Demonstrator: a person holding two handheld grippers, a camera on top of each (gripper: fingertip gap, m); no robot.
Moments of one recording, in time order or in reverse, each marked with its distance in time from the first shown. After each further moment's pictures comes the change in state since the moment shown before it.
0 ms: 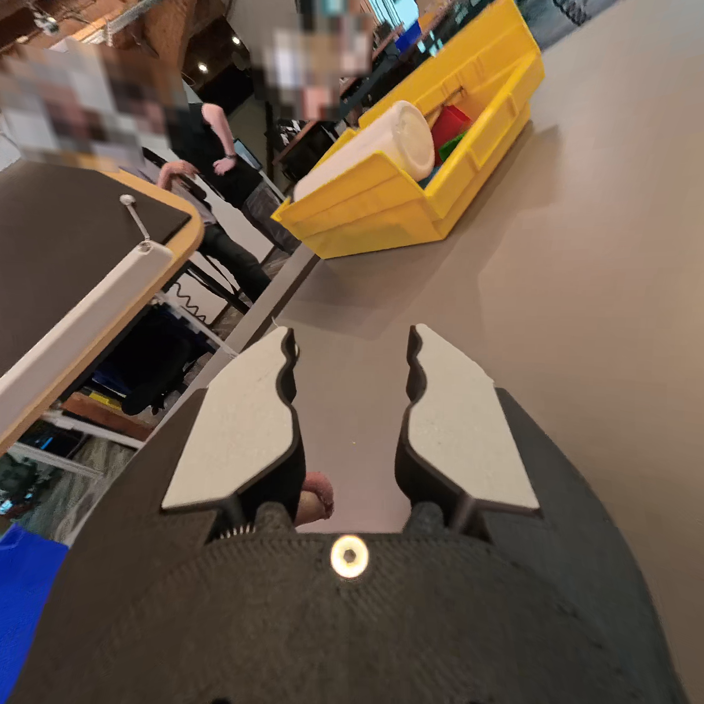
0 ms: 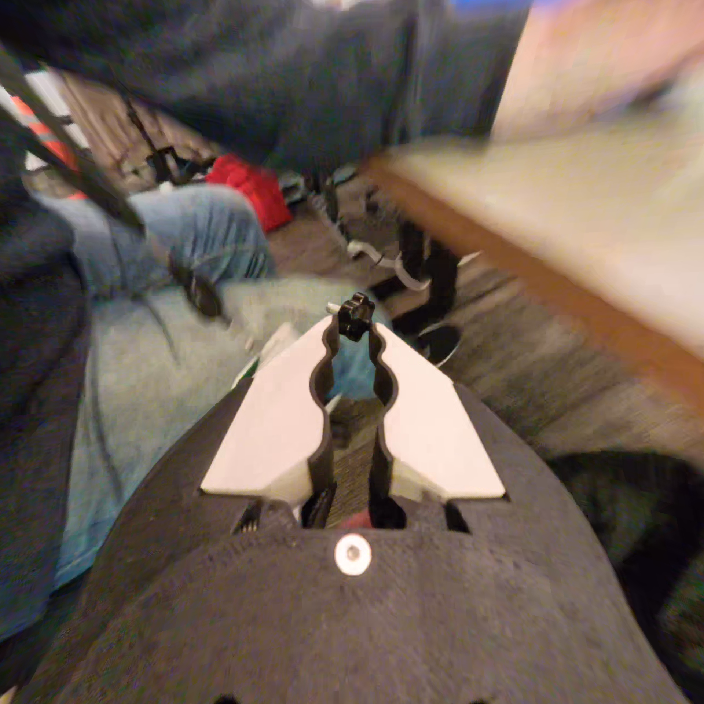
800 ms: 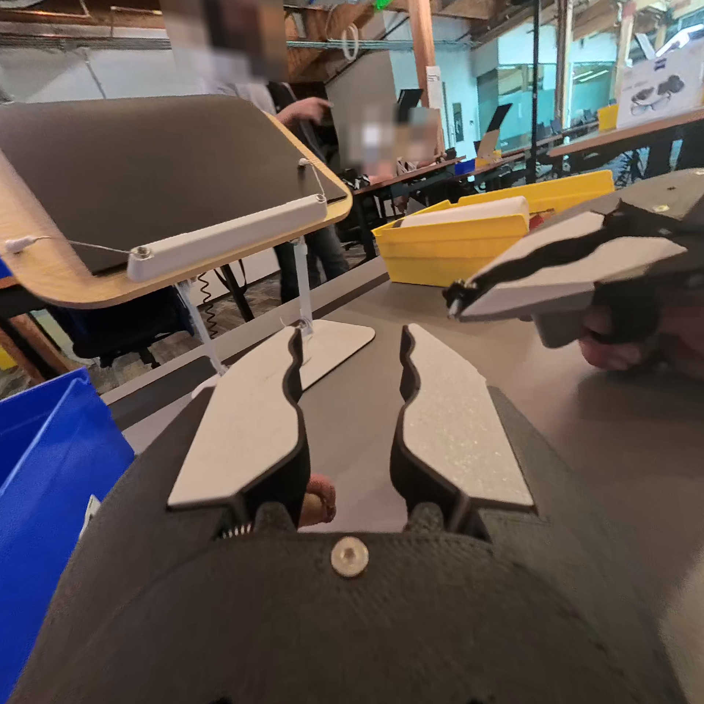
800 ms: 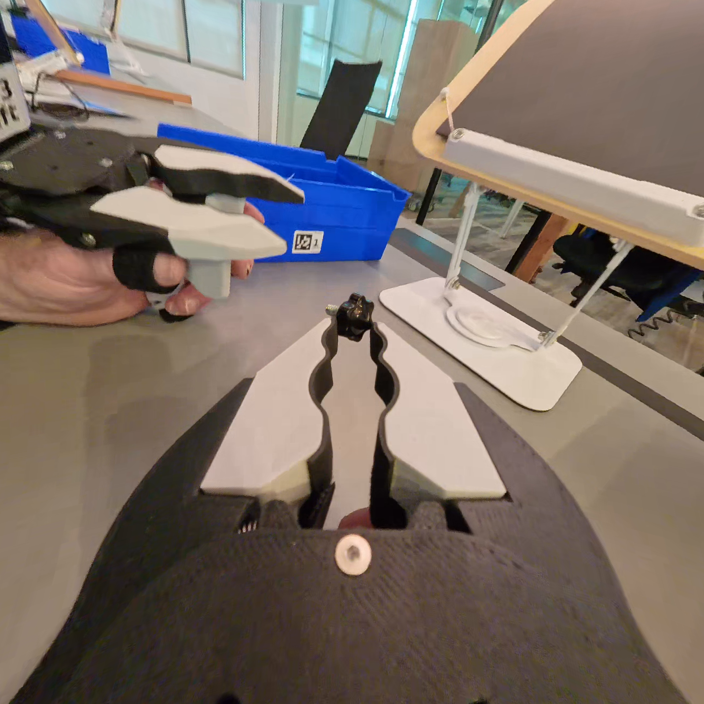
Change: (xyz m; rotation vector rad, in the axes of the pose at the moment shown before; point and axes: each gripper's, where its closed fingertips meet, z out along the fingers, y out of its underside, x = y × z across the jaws) left arm -0.109 0.048 -0.079 0.172 -0.109 -0.397; right arm 0.274 -0.173 0.097 0.188 0.311 -0.333
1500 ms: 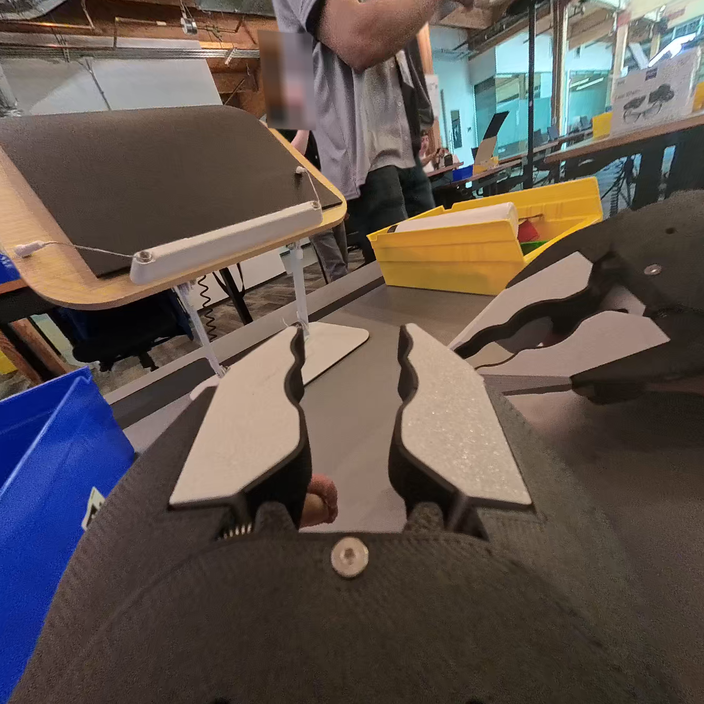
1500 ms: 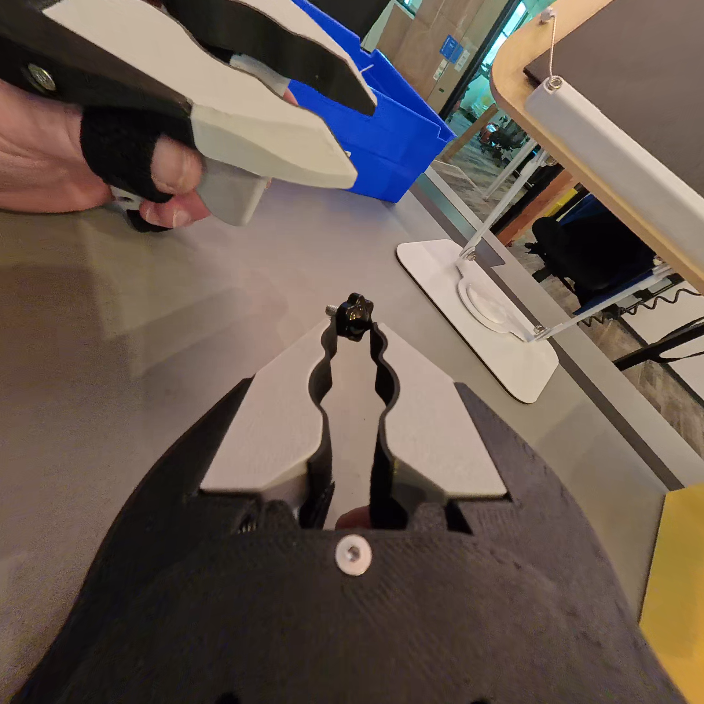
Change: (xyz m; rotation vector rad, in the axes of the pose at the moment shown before) left arm 0.007 -0.004 -0.012 0.016 0.003 0.000; right arm -0.031 0.028 0.013 -0.214 0.038 -0.253
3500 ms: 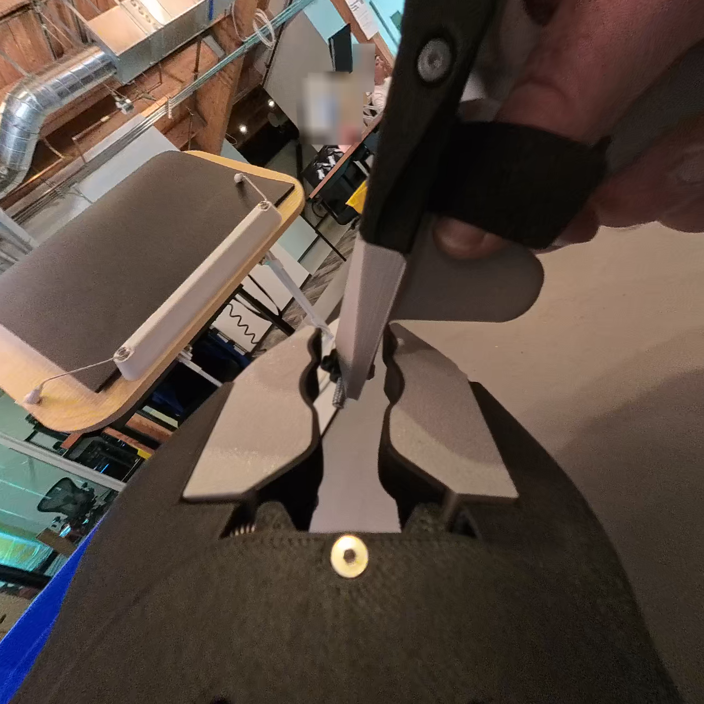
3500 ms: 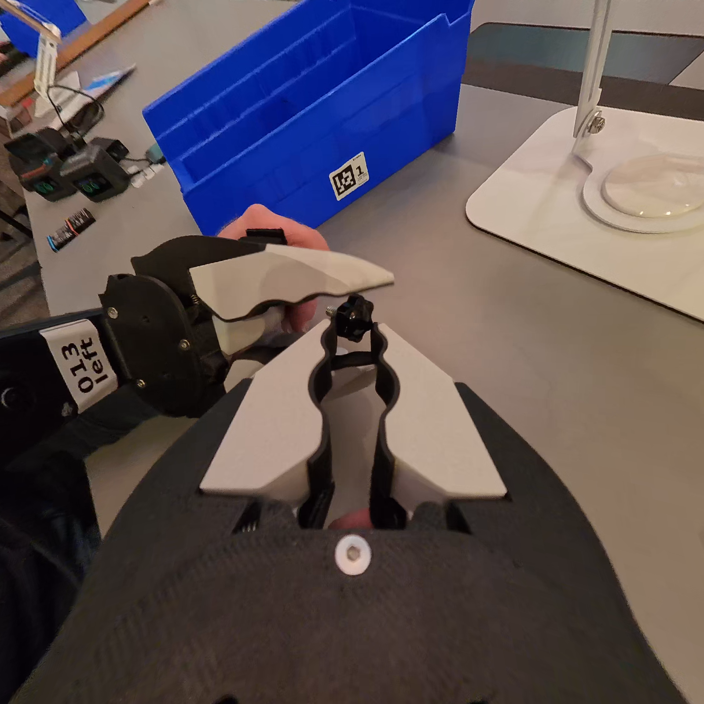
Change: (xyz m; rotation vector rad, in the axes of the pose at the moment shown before) left arm 0.011 0.025 0.044 -0.081 0.072 0.485; right arm 0.008 -0.040 0.036 -0.185 -0.291 0.729
